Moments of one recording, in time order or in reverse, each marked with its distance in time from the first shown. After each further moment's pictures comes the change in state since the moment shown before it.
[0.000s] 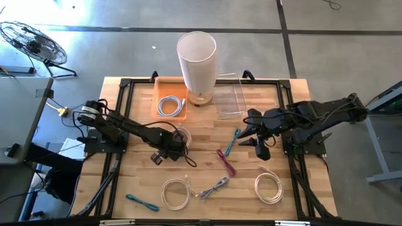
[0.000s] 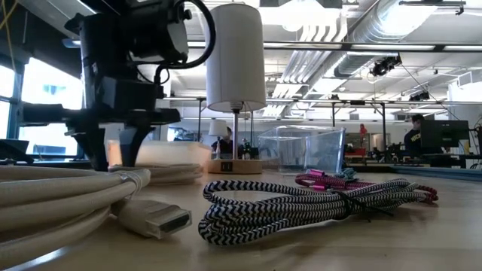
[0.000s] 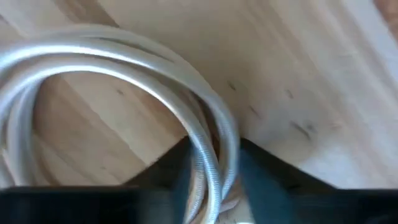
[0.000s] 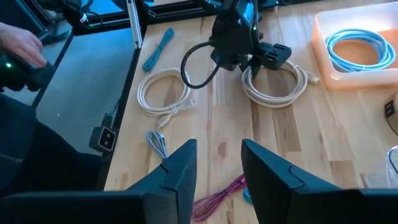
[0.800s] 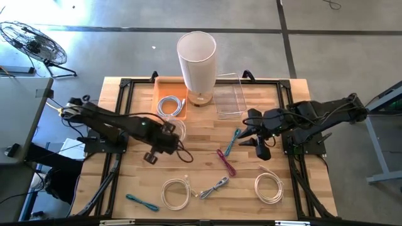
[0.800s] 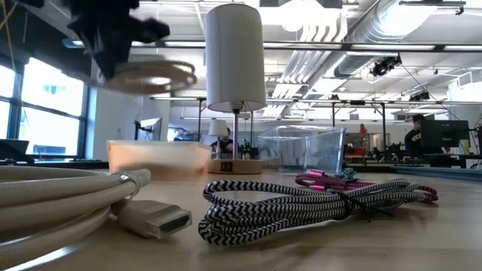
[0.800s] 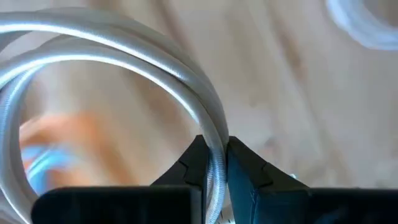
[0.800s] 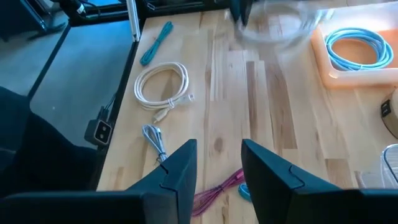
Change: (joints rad) left arm -0.049 -0.257 0.355 -0.546 -0.062 -0.279; right arm 0.000 0.000 -0.008 -0.020 0.002 -0.038
